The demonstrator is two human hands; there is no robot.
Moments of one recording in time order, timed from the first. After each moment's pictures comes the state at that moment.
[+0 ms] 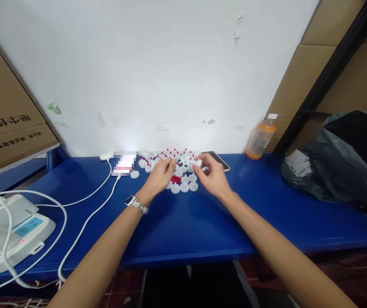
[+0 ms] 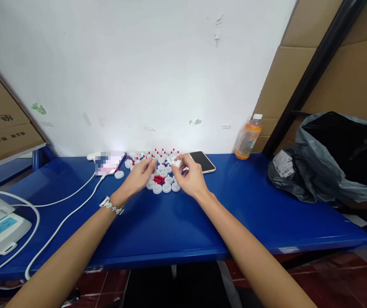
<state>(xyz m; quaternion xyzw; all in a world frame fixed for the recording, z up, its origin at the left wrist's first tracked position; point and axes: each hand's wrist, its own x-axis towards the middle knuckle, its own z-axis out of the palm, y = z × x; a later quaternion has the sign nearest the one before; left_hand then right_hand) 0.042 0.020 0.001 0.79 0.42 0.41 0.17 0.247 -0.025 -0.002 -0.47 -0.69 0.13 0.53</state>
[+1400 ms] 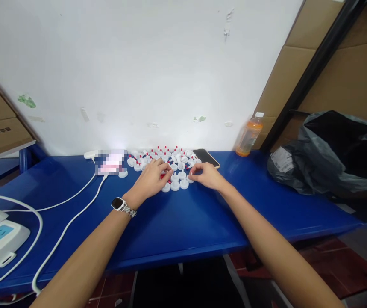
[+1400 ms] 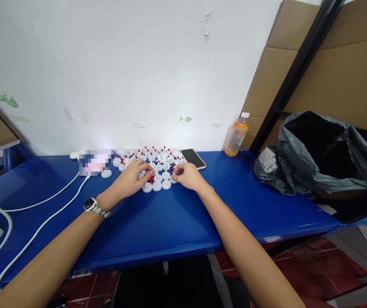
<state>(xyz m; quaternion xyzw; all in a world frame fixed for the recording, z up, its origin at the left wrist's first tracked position) 0.044 0.016 -0.008 0.87 0.40 0.27 0.05 0.285 0.001 -0.021 -0.55 -0.73 0.22 0.34</state>
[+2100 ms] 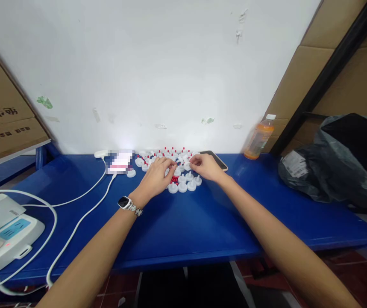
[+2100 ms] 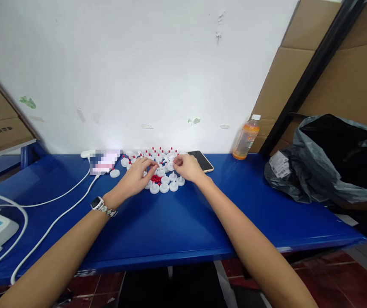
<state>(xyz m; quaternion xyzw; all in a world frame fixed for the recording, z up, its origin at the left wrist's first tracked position) 0.037 0.017 -0.006 0.85 0.40 0.33 0.05 0.261 0.035 -0.002 -0.56 -0.74 0.17 0.33</state>
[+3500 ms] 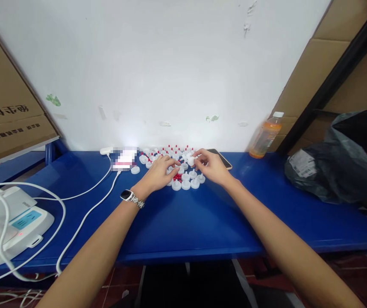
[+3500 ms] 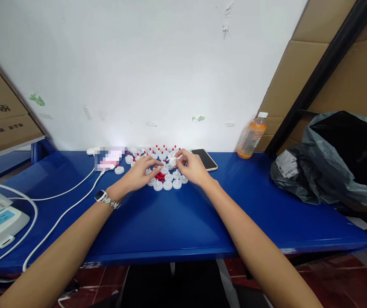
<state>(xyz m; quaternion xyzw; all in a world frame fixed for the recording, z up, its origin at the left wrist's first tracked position) 0.029 0.027 -0.012 0.86 0.38 0.32 0.09 0.258 0.013 -0.001 -0.45 -0.77 0.17 0.42</state>
